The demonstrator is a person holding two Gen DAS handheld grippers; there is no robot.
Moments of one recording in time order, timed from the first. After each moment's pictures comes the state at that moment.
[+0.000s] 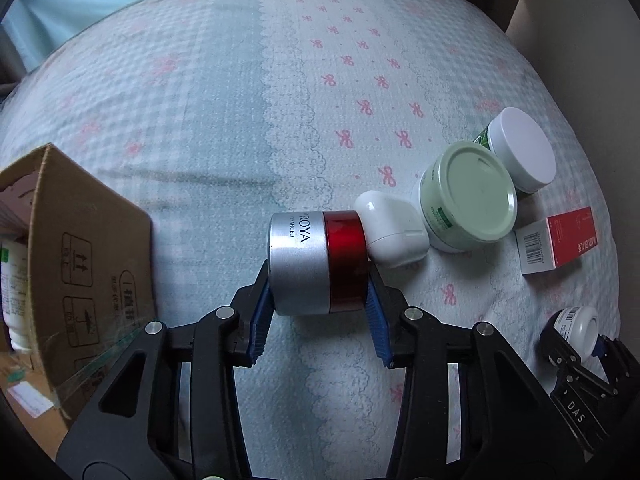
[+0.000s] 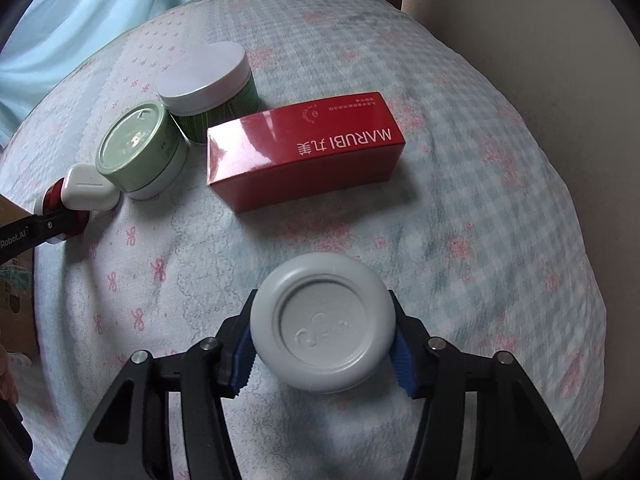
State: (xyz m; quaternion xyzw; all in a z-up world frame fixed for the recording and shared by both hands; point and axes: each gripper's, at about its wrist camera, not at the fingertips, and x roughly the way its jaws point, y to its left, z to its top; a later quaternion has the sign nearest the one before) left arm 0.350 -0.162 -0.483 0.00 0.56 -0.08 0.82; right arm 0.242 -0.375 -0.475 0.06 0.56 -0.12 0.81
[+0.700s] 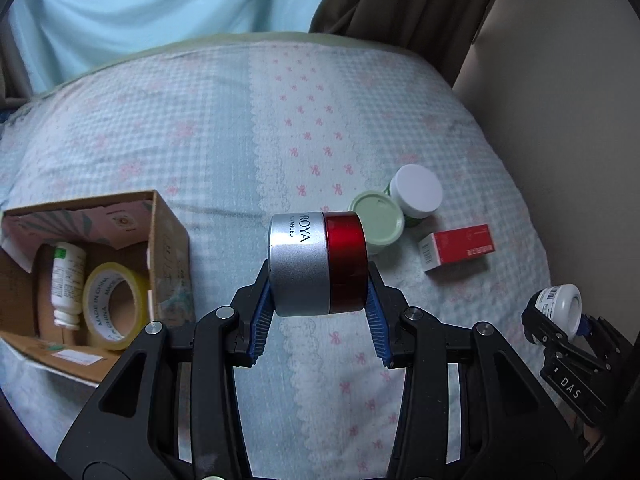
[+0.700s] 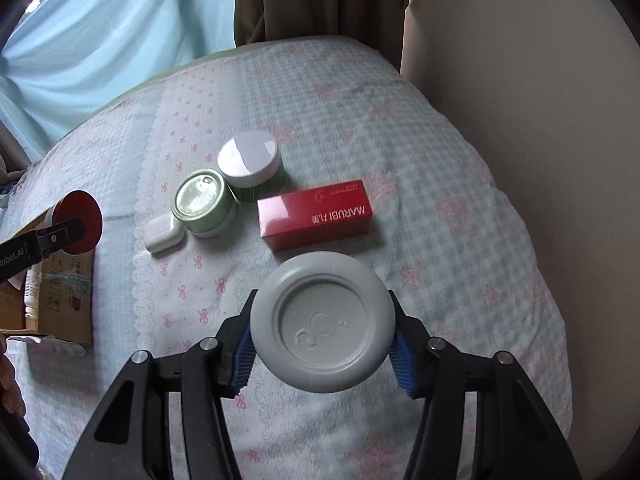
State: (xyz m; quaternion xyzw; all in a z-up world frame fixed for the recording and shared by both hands) left arm 0.285 -0.151 -0.342 -0.03 0.50 -0.12 0.86; right arm 0.200 -0.369 -0.357 0.06 0.50 -0.10 0.86
